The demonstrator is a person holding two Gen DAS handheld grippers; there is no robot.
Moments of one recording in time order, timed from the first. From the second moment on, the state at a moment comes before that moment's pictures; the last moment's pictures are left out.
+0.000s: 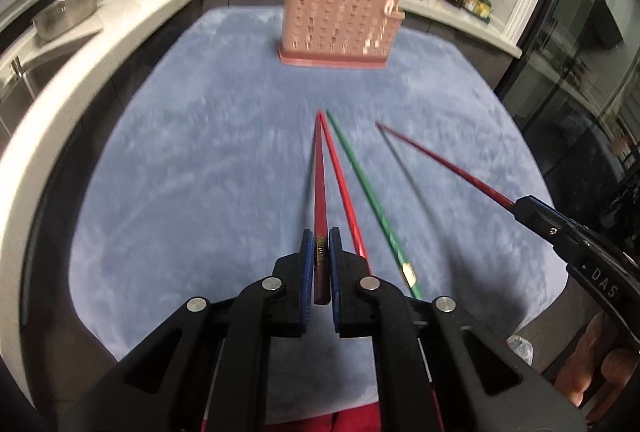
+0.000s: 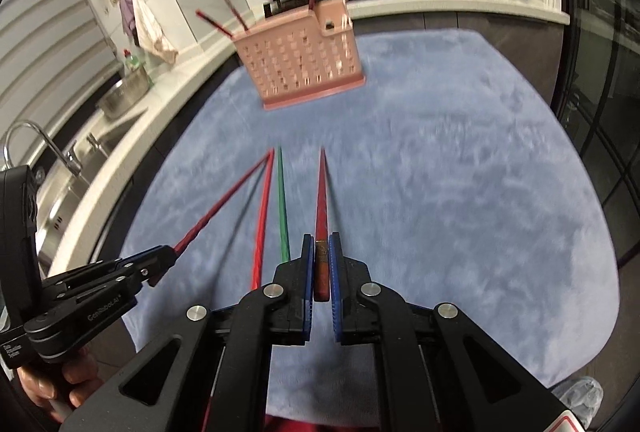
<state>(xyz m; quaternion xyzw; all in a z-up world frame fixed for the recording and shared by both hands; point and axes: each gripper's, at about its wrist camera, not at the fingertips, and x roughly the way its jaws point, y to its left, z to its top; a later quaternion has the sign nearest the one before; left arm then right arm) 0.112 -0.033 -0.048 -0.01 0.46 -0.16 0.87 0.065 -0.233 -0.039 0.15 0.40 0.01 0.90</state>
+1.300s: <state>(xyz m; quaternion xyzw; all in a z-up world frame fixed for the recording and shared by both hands) 0.283 -0.055 0.176 -0.03 0.22 -0.15 0.96 0.229 -0.293 0.142 0.19 0.21 0.06 0.96</state>
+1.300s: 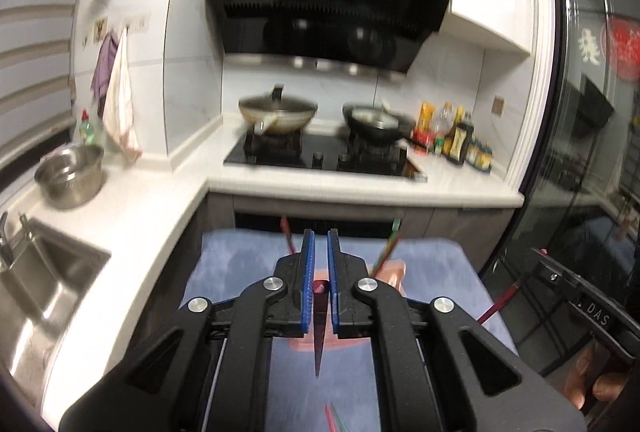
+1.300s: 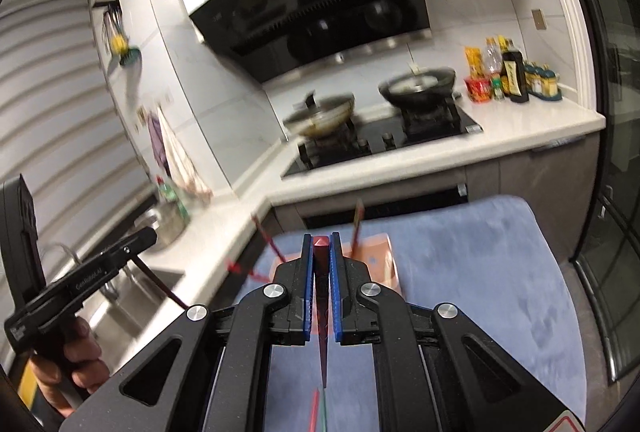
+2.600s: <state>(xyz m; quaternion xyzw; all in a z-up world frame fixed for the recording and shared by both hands) 0.413 -0.081 0.120 -0.06 0.25 -0.12 0.96 0.380 -0.293 0.081 0.18 0.27 0.02 0.94</state>
